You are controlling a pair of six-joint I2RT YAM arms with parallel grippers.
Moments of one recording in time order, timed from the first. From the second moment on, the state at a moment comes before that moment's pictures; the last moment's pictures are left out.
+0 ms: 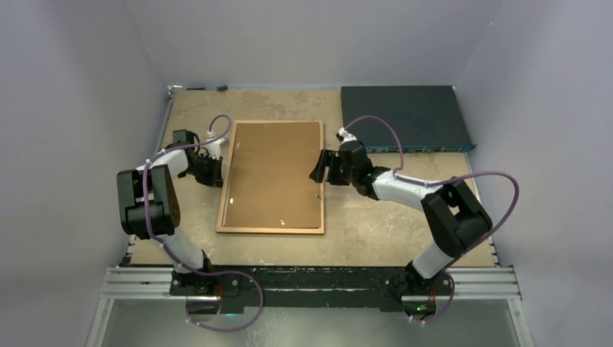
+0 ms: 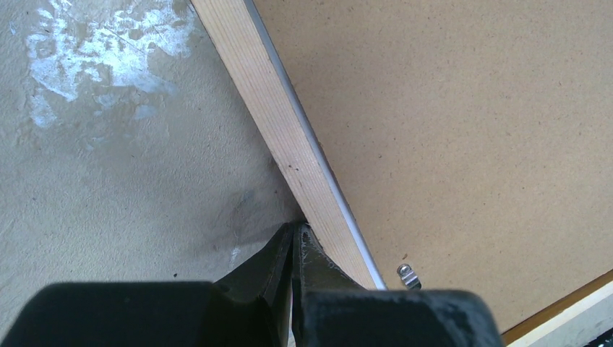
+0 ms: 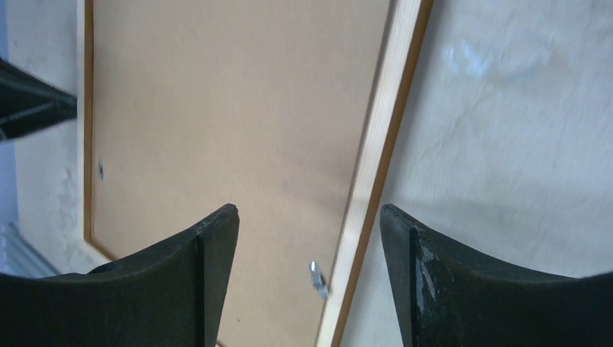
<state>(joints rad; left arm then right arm) 0.19 1.72 0.99 -0.54 0.47 0.48 0.60 1.64 0.89 0.11 -0.09 0.65</state>
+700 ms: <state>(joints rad) 0.19 1.72 0.99 -0.54 0.47 0.49 0.64 1.54 0.73 0.11 -0.23 0.75</state>
